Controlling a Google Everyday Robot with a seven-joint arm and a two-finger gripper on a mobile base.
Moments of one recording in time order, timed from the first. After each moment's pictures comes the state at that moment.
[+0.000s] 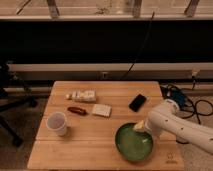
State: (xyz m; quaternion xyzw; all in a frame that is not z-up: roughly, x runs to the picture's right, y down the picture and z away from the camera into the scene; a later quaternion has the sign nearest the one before) arm 0.234 0.252 0.780 -0.24 -0.17 -0.51 0.81
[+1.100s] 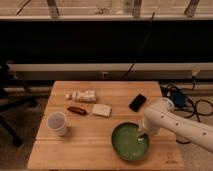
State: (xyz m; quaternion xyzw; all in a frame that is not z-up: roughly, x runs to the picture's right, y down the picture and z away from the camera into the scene) arm 0.221 0.261 0.788 -0.26 -0.22 -0.53 0.78
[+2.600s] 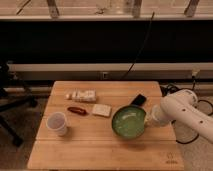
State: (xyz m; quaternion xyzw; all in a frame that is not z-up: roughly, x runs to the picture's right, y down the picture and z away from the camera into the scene) arm 0.223 0.177 0.716 -0.15 -0.21 -0.53 0.81
